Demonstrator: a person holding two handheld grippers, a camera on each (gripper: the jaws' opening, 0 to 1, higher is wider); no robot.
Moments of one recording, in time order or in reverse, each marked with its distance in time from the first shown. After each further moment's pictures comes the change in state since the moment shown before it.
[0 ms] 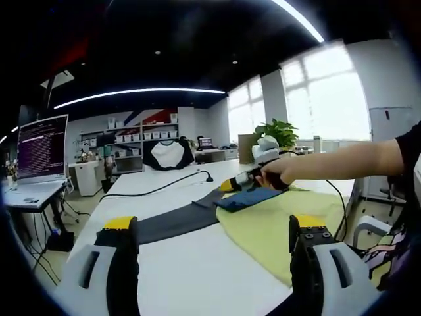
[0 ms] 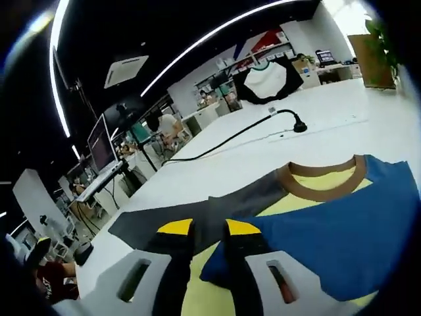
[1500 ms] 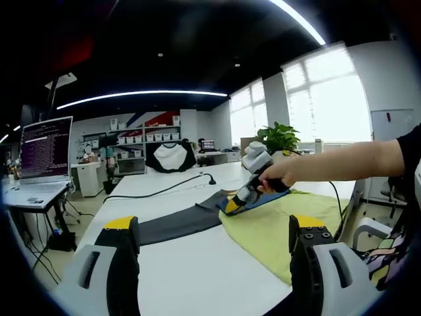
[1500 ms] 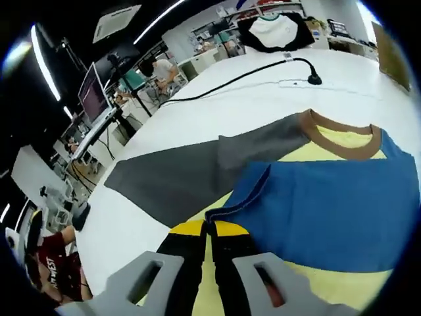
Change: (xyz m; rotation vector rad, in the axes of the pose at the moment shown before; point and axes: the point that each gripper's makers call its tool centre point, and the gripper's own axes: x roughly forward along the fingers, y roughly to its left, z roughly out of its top) left arm -0.008 0.006 0.005 -0.008 -0.012 0.012; right arm 0.008 0.018 -0.066 -0.110 0.355 -0.026
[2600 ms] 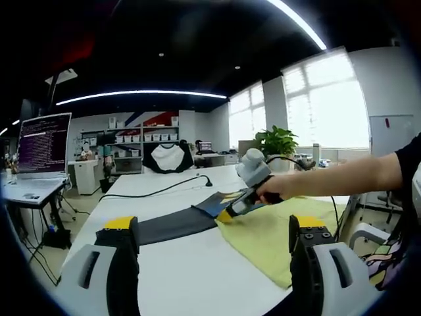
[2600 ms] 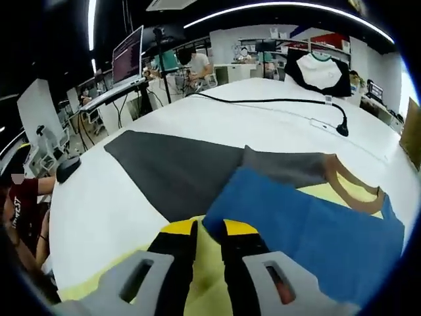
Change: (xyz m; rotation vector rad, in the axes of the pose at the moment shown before) left arm 0.003 -0.003 0.010 -0.072 -0.068 -0.021; right arm 0.007 0.010 0.004 -0.306 -0.112 0.028
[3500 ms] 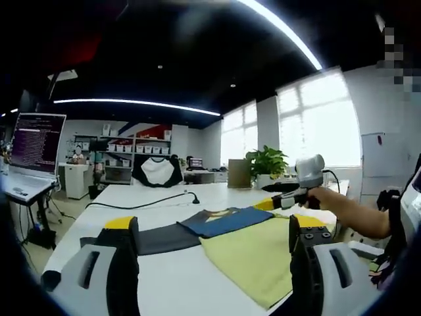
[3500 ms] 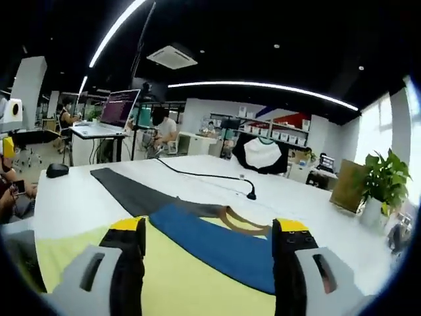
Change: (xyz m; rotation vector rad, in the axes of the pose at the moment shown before) left arm 0.002 -0.021 0.011 -0.019 -0.074 -0.057; right arm -0.189 -0.048 0.014 -0.205 -0.437 -0.361
